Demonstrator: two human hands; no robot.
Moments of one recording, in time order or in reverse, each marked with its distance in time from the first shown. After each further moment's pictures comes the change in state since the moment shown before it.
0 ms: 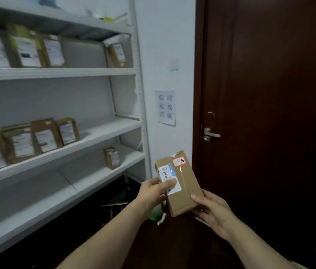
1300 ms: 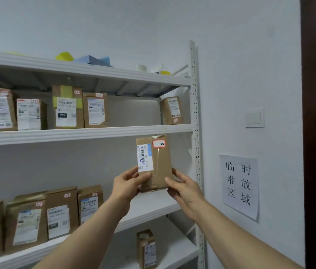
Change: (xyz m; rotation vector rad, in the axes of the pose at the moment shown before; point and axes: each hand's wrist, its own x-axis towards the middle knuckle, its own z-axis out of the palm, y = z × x) left_hand 0.355 0.277 -0.191 -0.056 0.545 0.545; right_hand 0.496 -0.162 0.283 0.009 -0.534 -0.227
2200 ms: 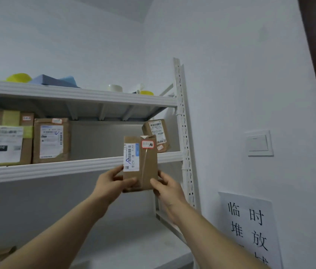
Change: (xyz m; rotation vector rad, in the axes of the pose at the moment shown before) left_hand 0.176 0.016 0.117 0.357 0.017 0.236; right_hand 0.223 -0.041 -0.081 -0.183 -0.079 -0.191
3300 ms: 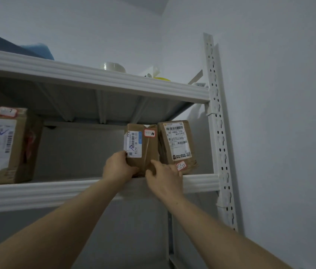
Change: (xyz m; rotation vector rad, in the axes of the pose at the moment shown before) left_hand 0.297 -0.057 0.029 0.688 0.304 0.186; right_hand 0.279 0.041 0.022 -1.108 0.022 -0.361
